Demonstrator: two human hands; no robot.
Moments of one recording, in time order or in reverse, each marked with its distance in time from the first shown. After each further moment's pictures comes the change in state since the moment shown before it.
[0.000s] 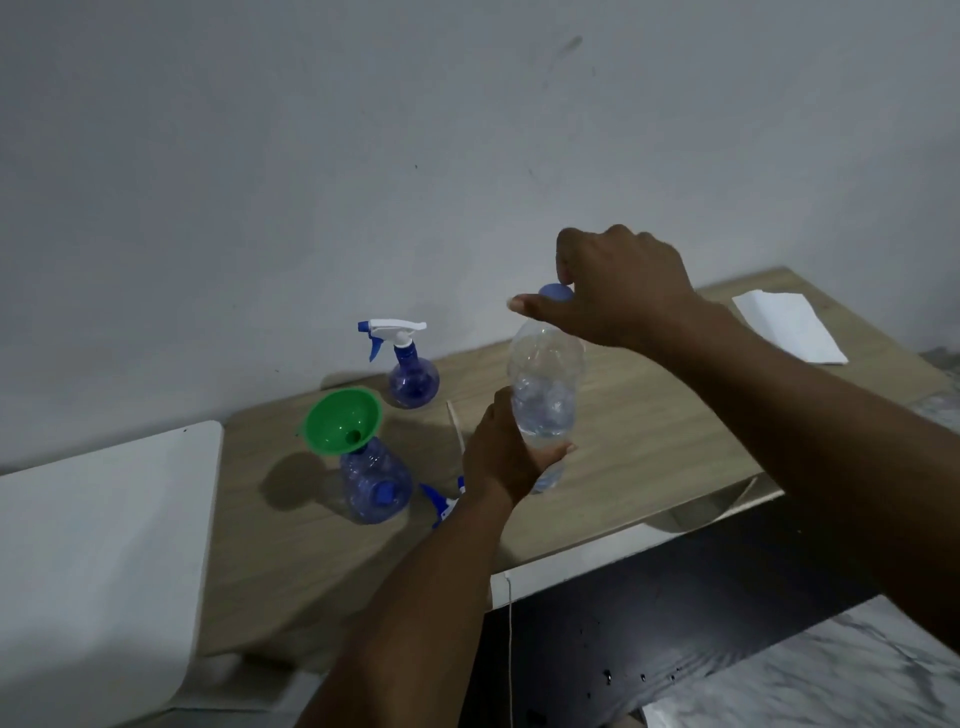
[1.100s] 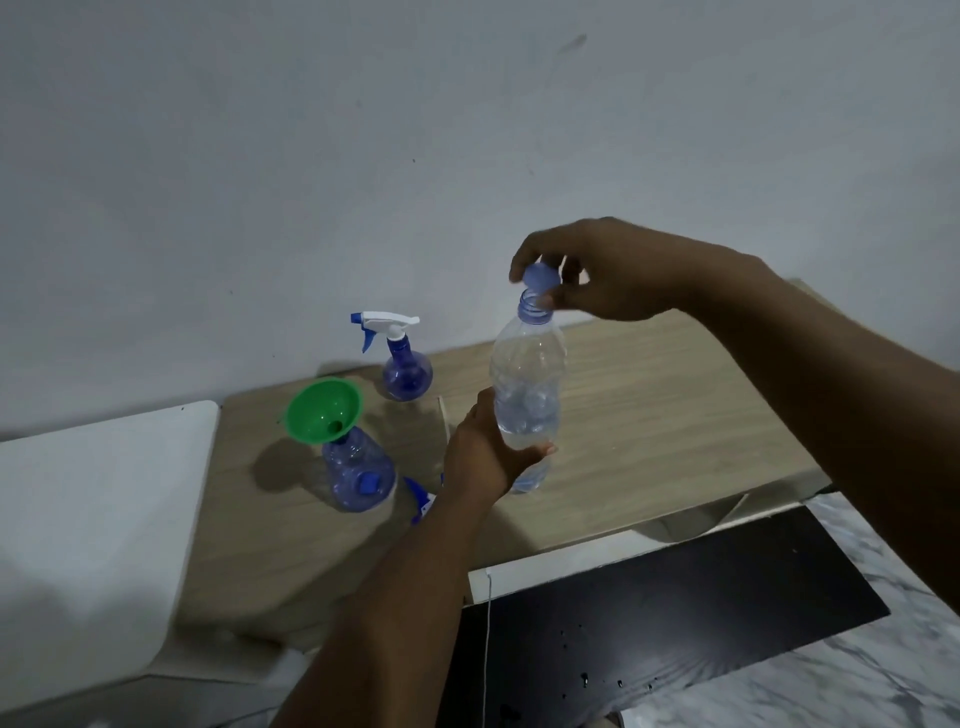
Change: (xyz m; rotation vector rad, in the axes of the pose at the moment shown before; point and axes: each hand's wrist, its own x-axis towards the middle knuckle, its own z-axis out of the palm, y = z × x) left_hand 0.006 -0.004 0.009 -0.046 -0.081 -0.152; right_hand 0.028 0.038 -0.024 0.364 -0.372 -0.388
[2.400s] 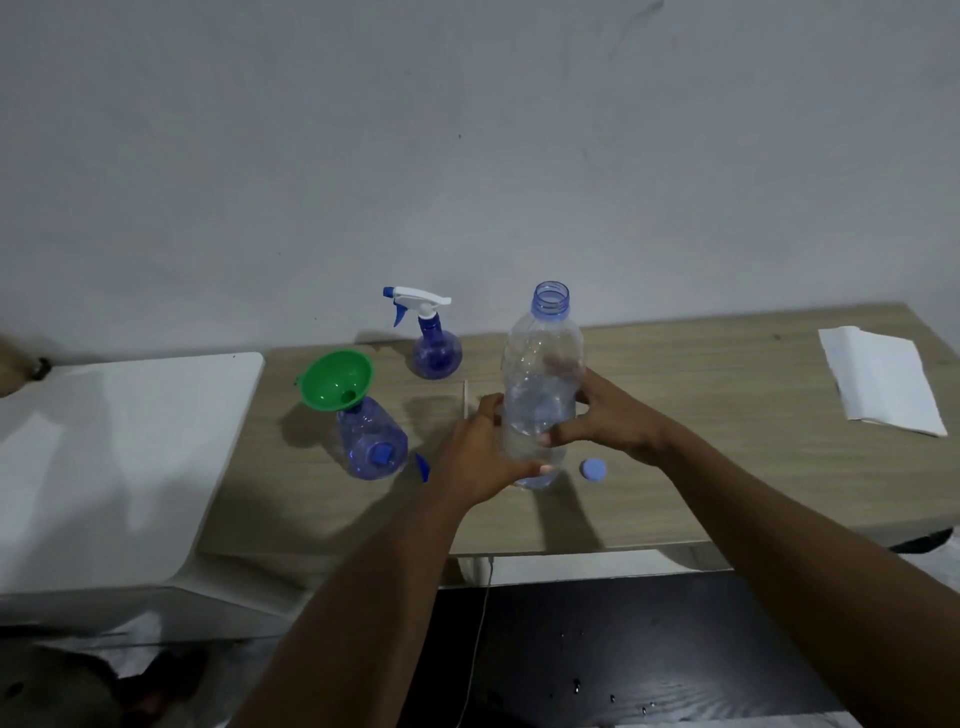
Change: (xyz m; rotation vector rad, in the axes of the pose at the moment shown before) left_hand -0.017 0.001 -0.012 -0.028 0.001 -0.111; right_hand -0.015 0.080 0.169 0.910 -0.156 0.147
